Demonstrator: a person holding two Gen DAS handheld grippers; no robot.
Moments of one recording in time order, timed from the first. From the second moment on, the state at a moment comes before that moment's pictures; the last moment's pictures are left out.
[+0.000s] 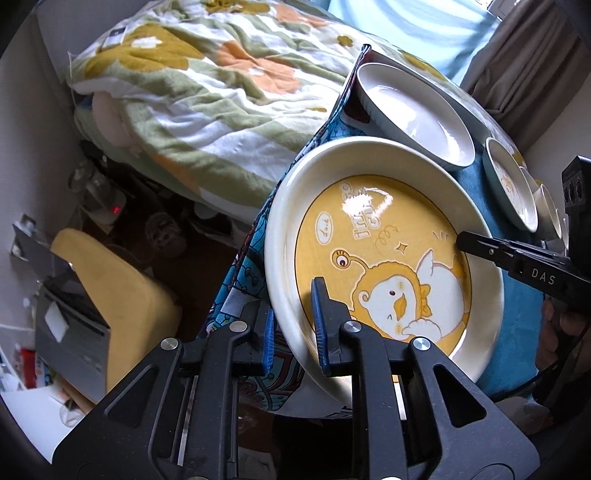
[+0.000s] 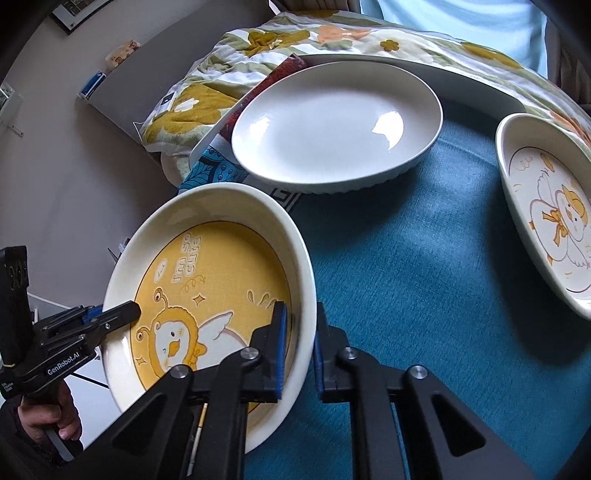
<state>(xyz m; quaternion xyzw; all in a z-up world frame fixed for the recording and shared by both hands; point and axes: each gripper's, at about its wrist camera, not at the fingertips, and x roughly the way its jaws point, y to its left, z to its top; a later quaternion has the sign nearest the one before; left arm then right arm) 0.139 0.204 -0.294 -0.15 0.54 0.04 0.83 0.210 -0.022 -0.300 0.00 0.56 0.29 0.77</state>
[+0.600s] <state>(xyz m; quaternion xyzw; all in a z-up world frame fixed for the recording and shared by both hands) 0.134 0.151 -0.231 -0.07 0.48 -0.01 0.87 0.163 -0.073 -0.257 0.03 0.48 0.24 0.84</state>
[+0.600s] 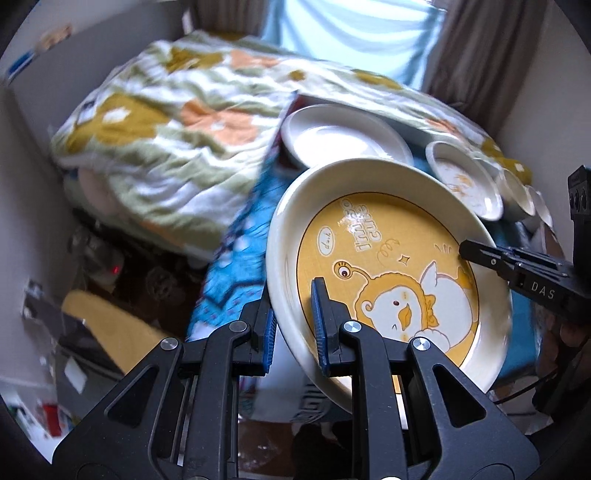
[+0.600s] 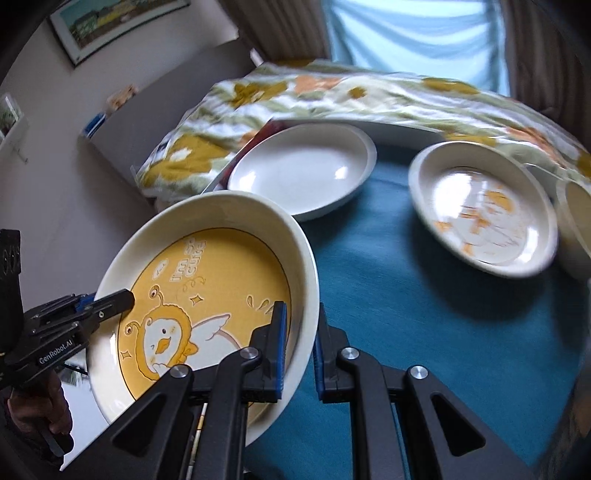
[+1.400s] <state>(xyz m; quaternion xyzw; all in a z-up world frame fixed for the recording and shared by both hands) 0.153 -0.084 -0.274 0.02 0.49 -0.21 0.85 0.082 -0.292 -0.278 0.09 0.47 0.05 0.88</state>
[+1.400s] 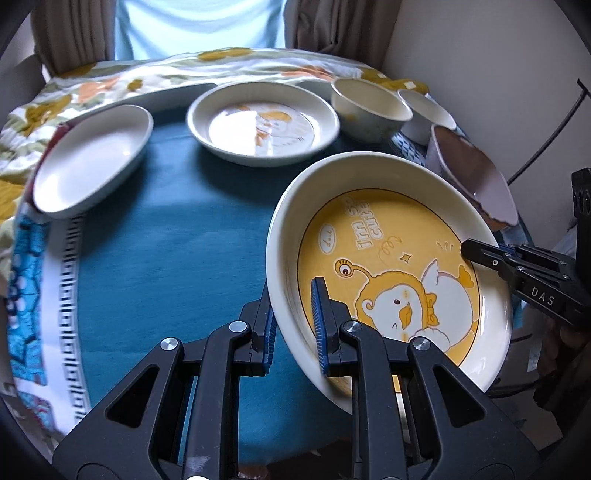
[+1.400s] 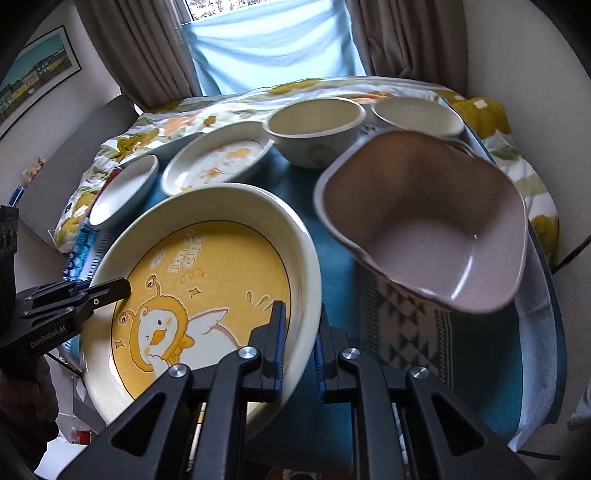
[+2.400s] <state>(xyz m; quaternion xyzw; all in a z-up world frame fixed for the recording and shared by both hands) 0.148 -0.086 -0.278 0.05 0.49 -0.17 0.85 0.058 -0.303 -0.277 0.09 0.46 0.03 0.88</state>
